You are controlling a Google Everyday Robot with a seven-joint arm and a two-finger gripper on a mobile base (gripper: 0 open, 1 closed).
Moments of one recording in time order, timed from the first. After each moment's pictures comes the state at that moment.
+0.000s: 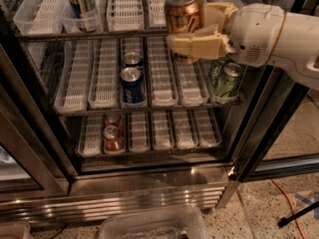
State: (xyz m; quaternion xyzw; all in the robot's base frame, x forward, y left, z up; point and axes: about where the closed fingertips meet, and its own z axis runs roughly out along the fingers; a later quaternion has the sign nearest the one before) arm 0.528 -0.061 1.062 -0.45 0.54 0.28 0.66
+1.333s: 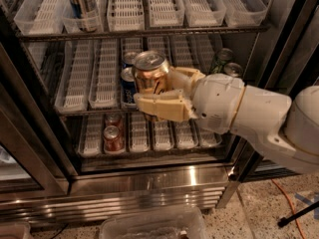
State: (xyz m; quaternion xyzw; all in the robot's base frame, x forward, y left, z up) arm 0.458 0.000 0.980 -0.39 0.59 0.33 0.62
